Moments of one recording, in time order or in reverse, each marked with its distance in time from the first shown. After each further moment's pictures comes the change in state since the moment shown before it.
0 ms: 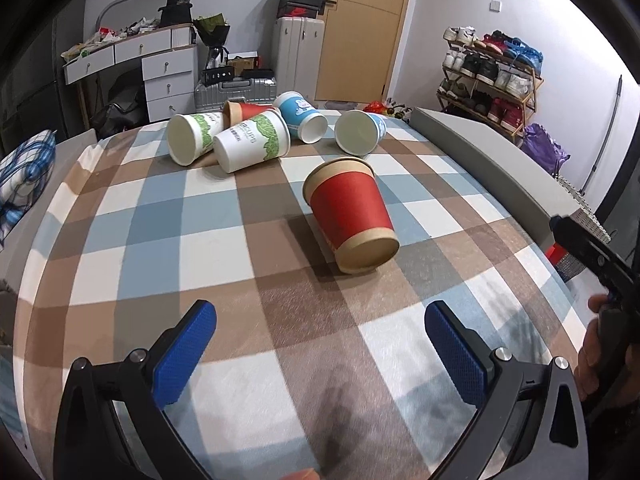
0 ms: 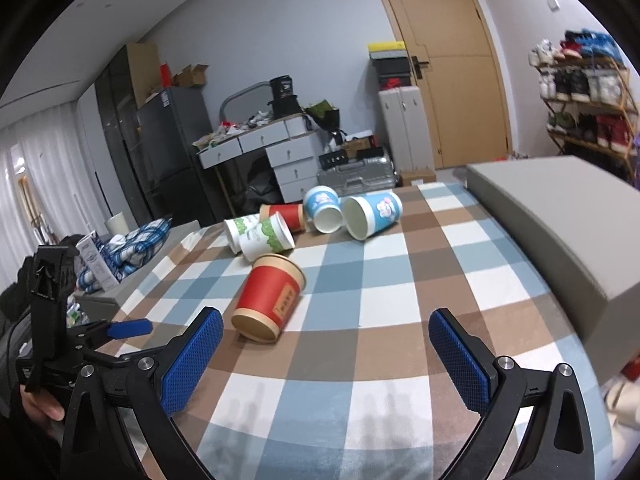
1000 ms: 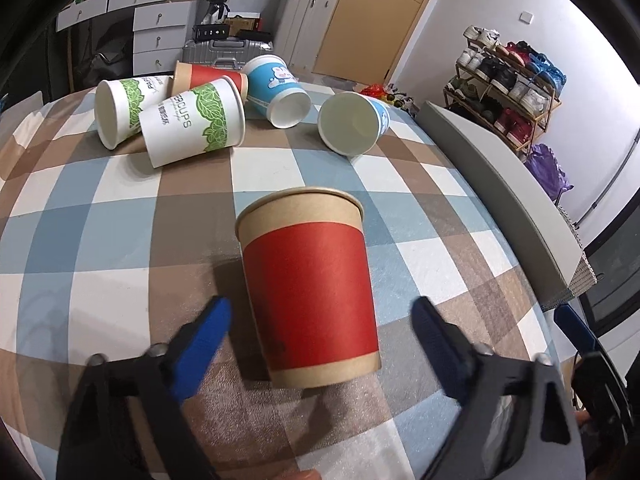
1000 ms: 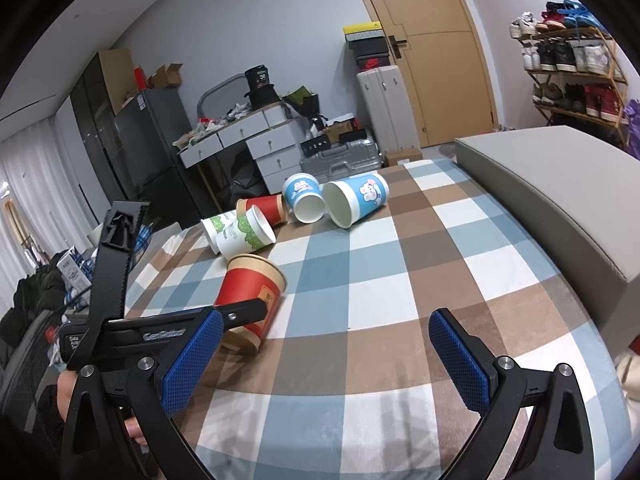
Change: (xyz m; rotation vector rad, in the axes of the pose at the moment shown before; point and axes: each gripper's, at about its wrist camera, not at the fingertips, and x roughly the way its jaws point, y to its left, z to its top) left arm 0.062 -0.010 0.038 -0.140 0.109 -0.096; right arm 0.027 -0.011 0.005 0.078 0.045 -0.030
